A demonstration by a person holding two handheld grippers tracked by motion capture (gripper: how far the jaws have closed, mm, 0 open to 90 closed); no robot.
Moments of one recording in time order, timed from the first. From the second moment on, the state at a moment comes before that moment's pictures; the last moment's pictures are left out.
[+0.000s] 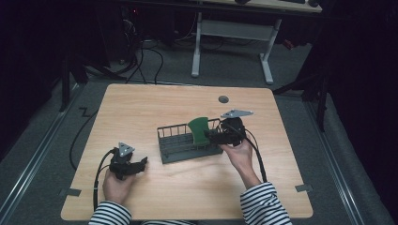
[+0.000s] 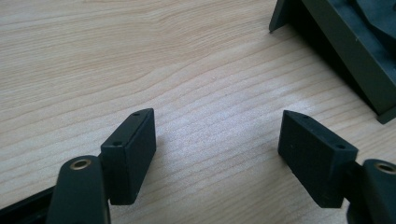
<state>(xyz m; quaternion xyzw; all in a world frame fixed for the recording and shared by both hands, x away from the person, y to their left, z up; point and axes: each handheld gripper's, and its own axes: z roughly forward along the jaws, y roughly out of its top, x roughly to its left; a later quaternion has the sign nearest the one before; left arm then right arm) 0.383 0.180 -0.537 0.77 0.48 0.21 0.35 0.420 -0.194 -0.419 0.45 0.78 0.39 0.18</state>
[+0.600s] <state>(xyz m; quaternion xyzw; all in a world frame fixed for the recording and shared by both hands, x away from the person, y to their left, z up) 0.383 0.181 -0.537 0.77 0.48 0.21 0.35 0.396 -0.255 -0.405 0.47 0.75 0.42 0.19</state>
